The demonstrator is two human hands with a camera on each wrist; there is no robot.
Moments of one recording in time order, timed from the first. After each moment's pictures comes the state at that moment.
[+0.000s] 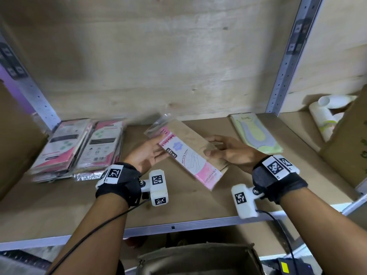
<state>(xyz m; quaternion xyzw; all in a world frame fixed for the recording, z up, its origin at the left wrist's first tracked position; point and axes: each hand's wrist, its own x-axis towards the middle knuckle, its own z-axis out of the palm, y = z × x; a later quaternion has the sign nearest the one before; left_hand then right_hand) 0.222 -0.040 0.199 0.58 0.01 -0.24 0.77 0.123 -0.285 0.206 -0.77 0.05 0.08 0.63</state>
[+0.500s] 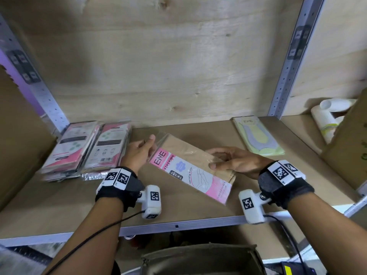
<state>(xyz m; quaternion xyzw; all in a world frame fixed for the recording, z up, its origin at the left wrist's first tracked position) 0.224 -0.007 0.189 0.81 -0.03 -0.02 0.59 0.111 -0.291 0.197 -0.75 -0.02 0.16 0.64</state>
